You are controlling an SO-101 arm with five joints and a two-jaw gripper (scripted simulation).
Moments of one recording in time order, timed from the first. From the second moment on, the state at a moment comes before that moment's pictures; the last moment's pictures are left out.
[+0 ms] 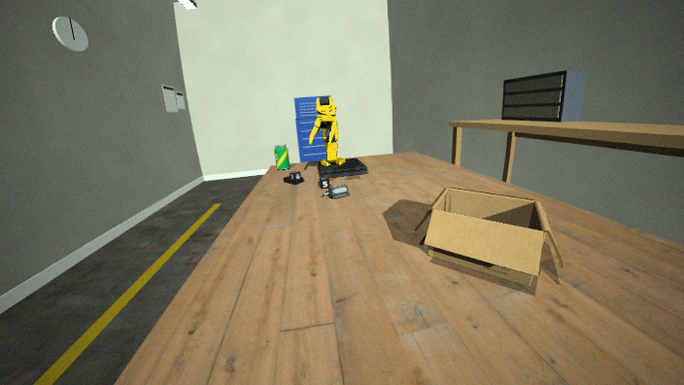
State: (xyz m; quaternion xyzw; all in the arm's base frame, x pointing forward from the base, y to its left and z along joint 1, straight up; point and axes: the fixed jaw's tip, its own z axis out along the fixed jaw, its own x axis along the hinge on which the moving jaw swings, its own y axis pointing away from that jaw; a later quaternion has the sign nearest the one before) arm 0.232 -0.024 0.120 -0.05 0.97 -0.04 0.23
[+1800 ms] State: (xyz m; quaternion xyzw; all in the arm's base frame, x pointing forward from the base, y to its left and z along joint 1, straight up) arm 0.207 -0.021 0.025 -0.05 1.00 0.00 -0.01
